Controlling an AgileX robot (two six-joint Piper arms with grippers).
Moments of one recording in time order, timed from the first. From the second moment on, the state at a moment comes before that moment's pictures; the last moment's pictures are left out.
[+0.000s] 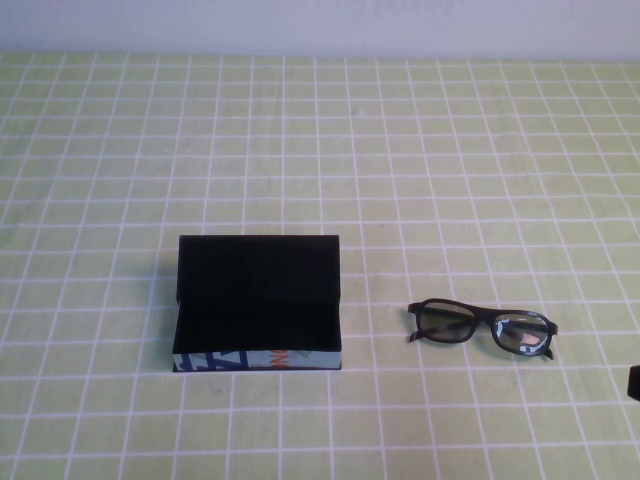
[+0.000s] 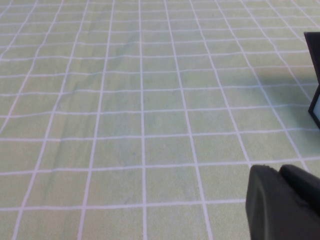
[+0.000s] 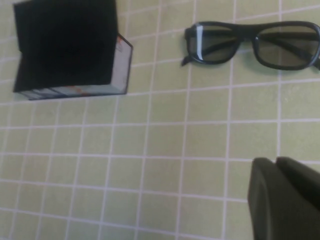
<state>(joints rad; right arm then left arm) 0.02 0.70 -0.60 0.63 0.92 -0.21 -0.04 -0.01 0.03 -0.07 0.39 0.07</state>
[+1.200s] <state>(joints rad) 0.44 1.72 -1.31 0.18 1.18 -0.82 -0.04 -0.01 0.03 -0.07 0.39 0.07</state>
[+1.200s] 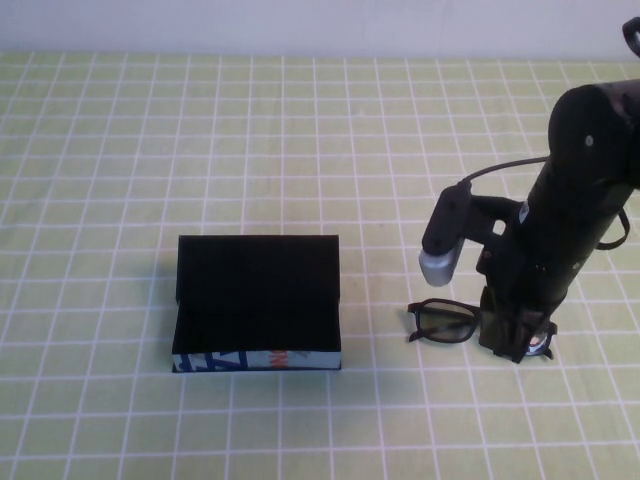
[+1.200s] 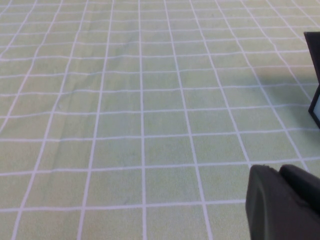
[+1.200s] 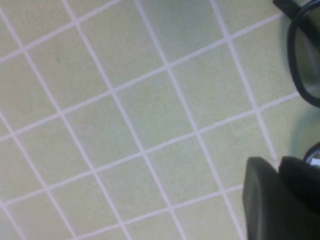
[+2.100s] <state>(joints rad) 0.38 1.90 -1.44 0.11 1.13 -1.04 -0.04 -0.01 0.03 -0.07 0.39 0.07</state>
